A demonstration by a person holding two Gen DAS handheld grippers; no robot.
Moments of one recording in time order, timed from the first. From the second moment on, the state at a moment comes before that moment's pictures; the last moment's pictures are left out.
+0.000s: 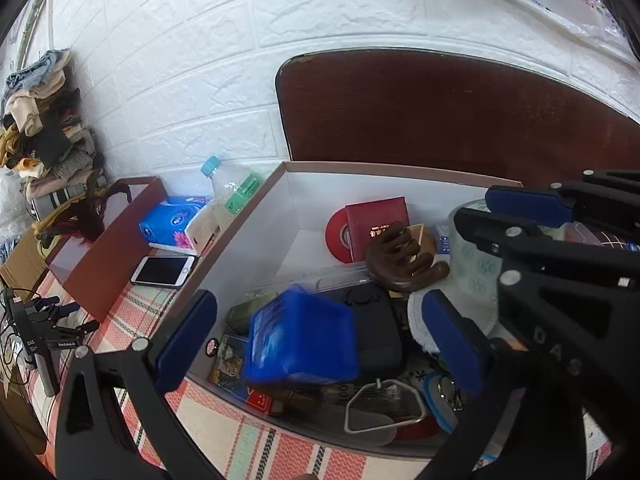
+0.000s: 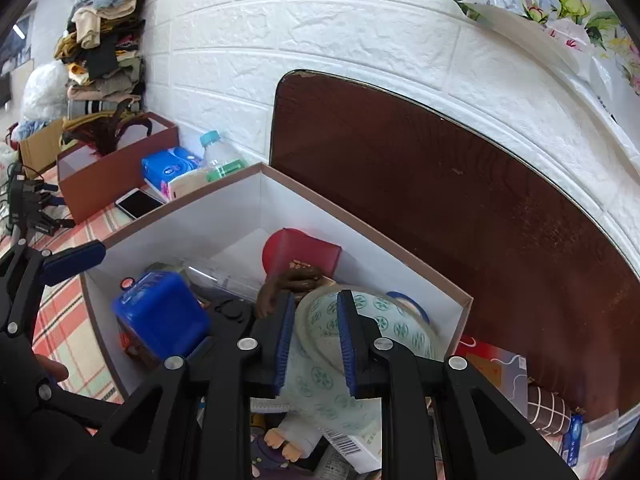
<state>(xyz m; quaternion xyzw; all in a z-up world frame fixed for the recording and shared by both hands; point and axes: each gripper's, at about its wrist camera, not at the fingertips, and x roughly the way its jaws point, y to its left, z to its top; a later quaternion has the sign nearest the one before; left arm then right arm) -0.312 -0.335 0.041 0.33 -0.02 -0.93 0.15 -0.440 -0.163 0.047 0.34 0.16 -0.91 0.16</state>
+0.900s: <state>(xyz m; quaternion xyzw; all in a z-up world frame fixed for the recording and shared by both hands) -0.135 -0.072 0.012 0.33 -0.07 -0.93 -0.12 -0.113 0.168 0.022 0.38 0.12 -0.92 0.02</state>
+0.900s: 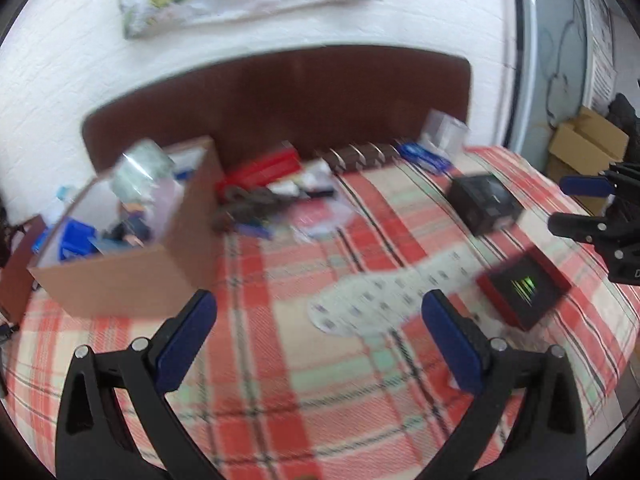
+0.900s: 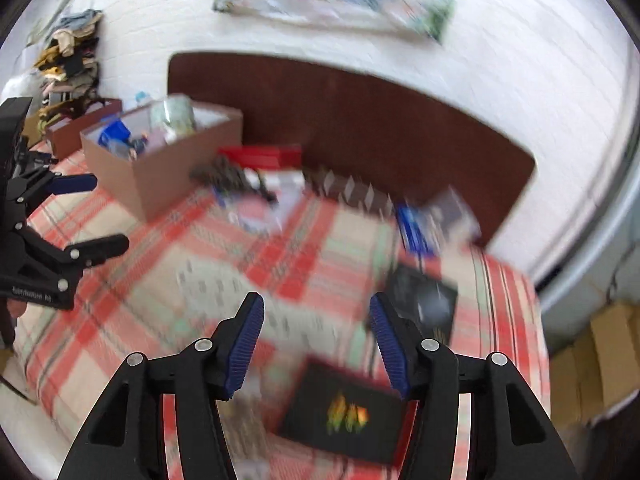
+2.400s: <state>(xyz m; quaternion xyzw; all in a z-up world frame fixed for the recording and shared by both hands) -0.112 0.016 -0.077 0.44 -0.12 -0.82 -0.34 -0.049 0.139 -0.073 0.43 0.13 -0.88 0.17</state>
